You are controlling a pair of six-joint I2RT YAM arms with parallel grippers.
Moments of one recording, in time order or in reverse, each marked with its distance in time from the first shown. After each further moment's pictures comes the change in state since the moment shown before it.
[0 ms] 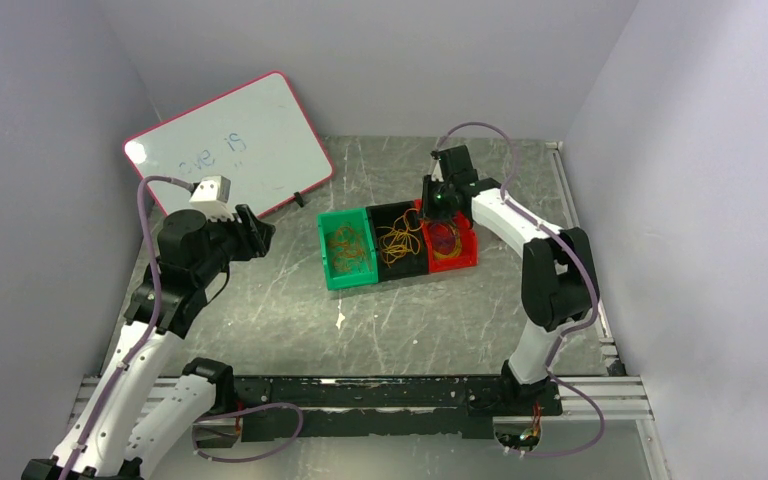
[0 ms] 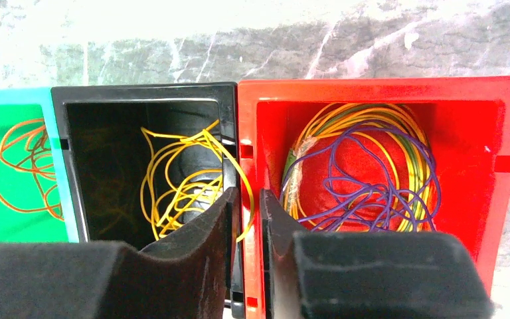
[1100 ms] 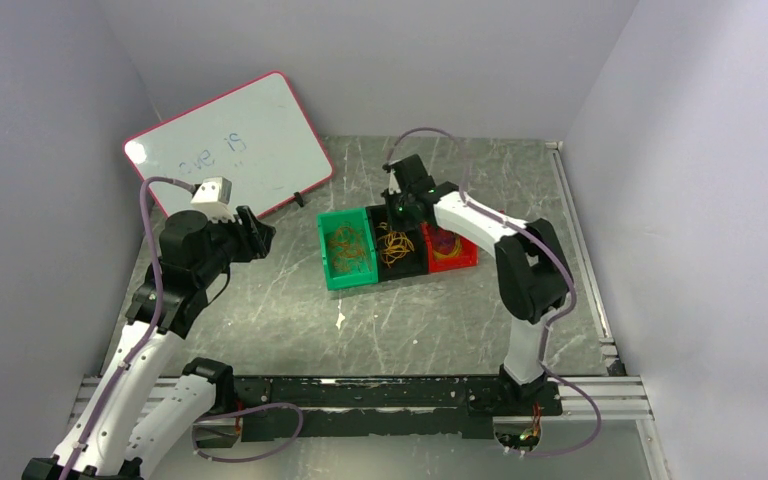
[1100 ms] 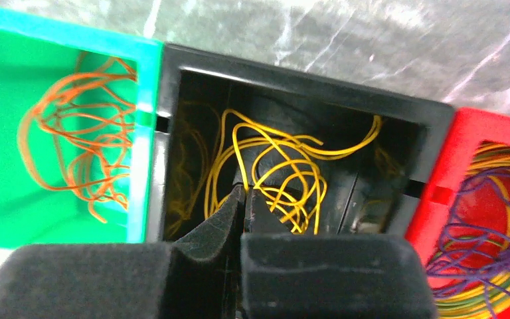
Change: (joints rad) left arm 0.000 0.000 -0.012 0.000 0.000 0.000; right arm 0.190 0.090 0.091 -0.016 0.042 -0.077
